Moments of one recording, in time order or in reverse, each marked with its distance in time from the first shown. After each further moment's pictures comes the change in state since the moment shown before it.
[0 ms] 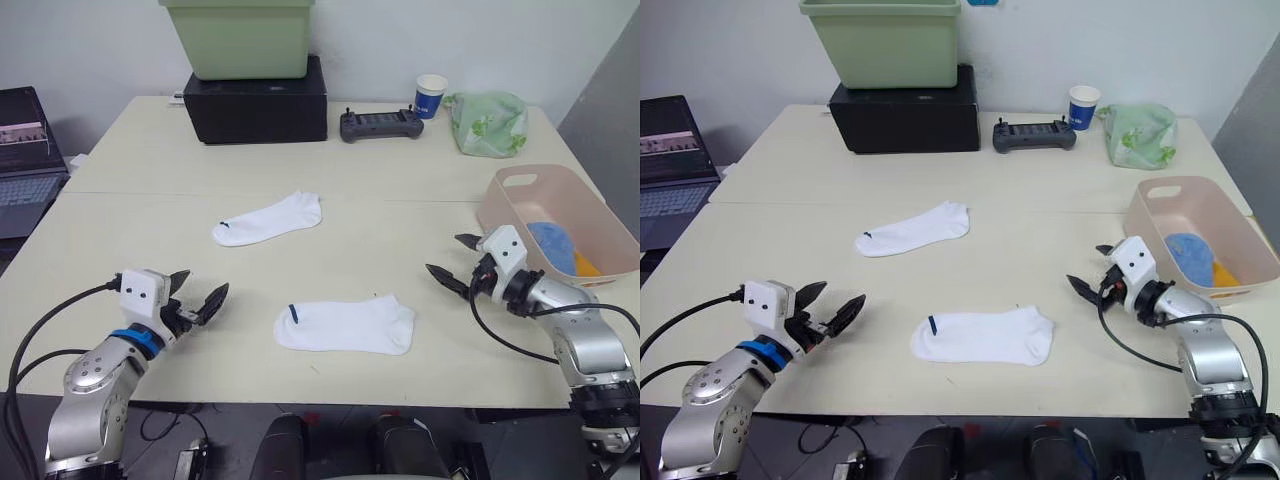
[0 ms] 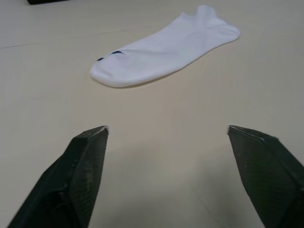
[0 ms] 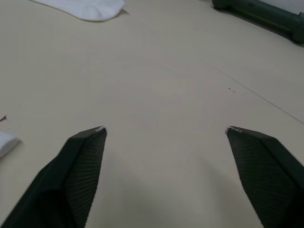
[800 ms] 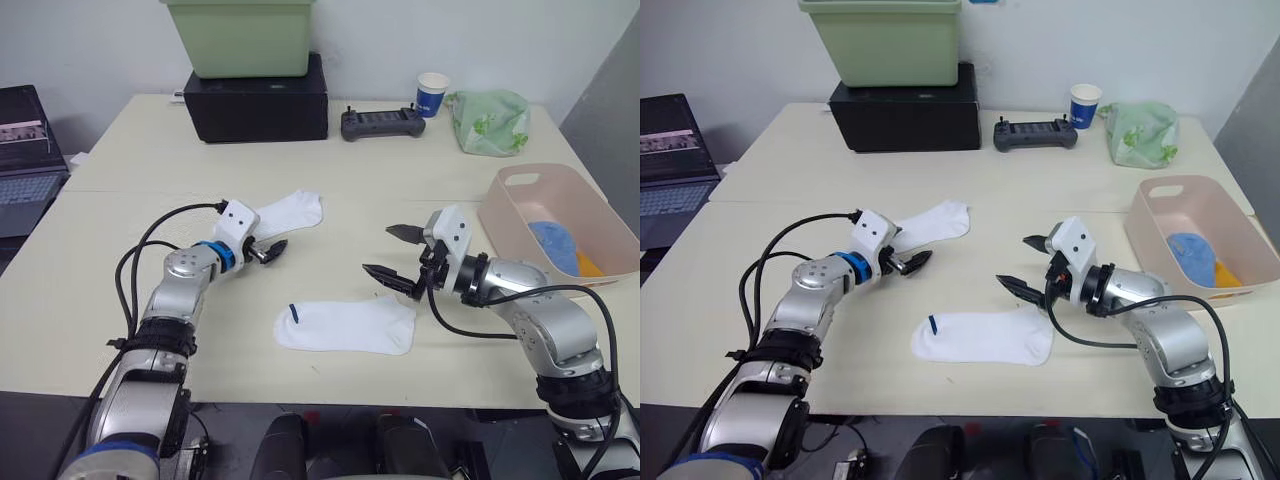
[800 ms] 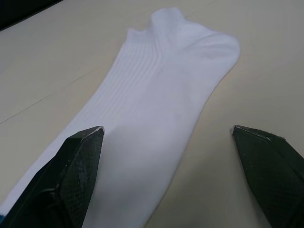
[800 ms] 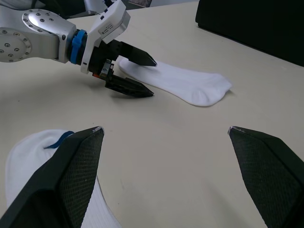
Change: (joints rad) left arm -0.792 -0.038 -0.370 0.852 0.326 -0.215 -0.076; right arm -0.128 0.098 0.140 -0.310 0.152 0.337 0.016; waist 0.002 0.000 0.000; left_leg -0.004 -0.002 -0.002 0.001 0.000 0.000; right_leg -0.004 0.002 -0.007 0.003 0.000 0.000
